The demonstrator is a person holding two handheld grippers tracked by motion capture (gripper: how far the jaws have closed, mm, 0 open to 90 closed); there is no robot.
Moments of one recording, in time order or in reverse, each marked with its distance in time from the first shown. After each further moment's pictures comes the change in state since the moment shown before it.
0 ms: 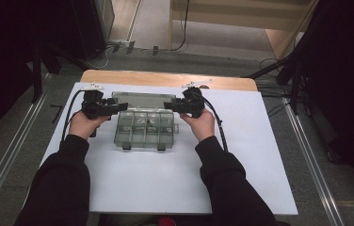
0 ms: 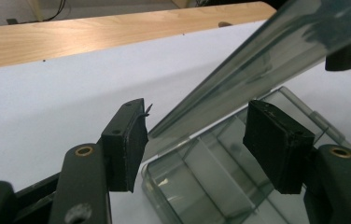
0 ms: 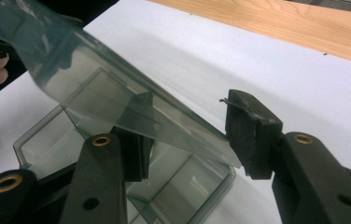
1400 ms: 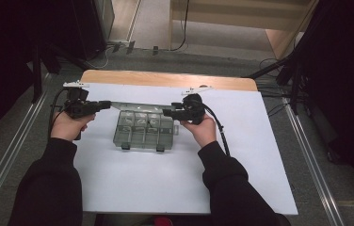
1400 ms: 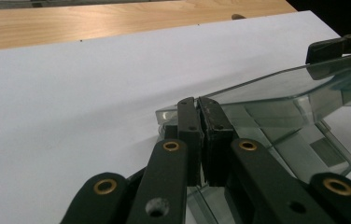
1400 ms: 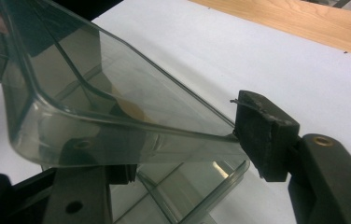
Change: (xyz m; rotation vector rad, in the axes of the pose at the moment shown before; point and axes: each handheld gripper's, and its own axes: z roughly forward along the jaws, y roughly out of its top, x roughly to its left) left arm -0.002 0.010 -0.045 0.055 0.058 -0.074; right arm 0.009 -0.017 -0.004 -0.012 0.033 -0.072
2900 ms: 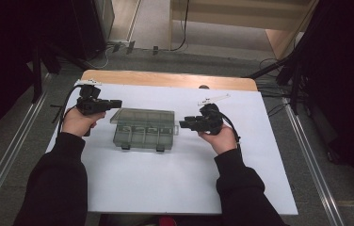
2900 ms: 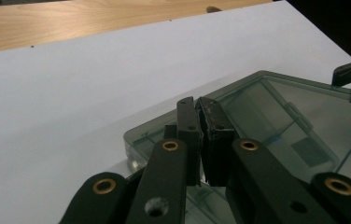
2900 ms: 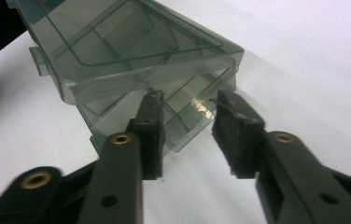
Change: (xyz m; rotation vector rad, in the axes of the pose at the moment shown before) left arm -0.008 0.009 0.027 0.040 -0.110 0.039; right arm -0.004 -0.032 -0.052 0.123 0.025 0.050
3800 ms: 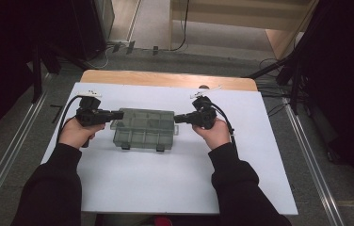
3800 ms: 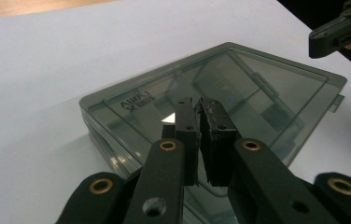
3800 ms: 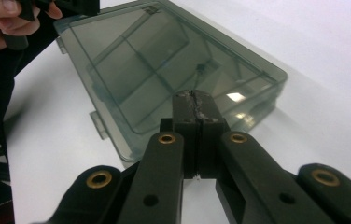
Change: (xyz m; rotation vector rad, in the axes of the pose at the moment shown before) left arm -0.016 -0.028 -0.009 0.019 -0.074 0.031; right arm 0.013 0.030 0.006 0.063 0.093 0.022
